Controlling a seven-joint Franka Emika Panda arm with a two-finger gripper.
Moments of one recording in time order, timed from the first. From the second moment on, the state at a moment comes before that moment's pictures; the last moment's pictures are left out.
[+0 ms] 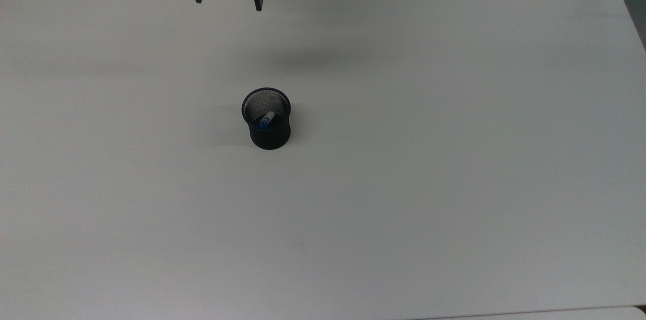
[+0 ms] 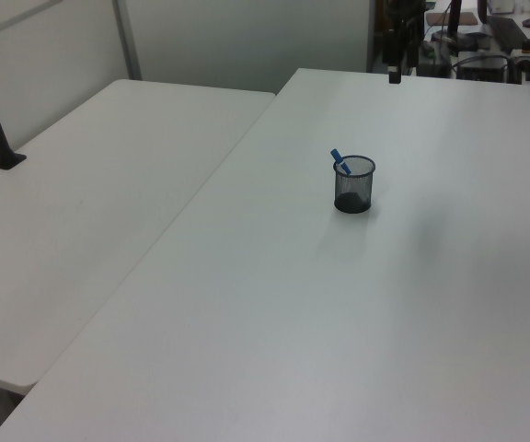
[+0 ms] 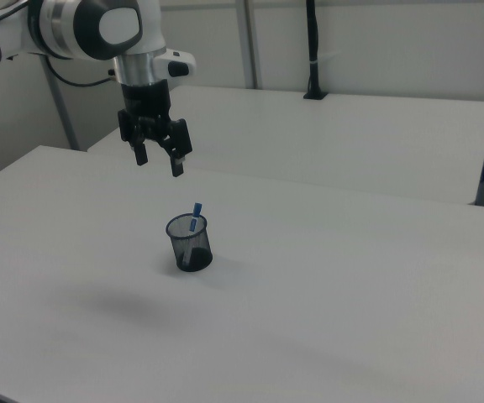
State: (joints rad) arm -0.03 0.12 -0.01 -1.51 -0.01 1.57 0.07
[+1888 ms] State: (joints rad) arm 0.03 0.40 -0.01 -1.56 -0.01 2.10 0.07
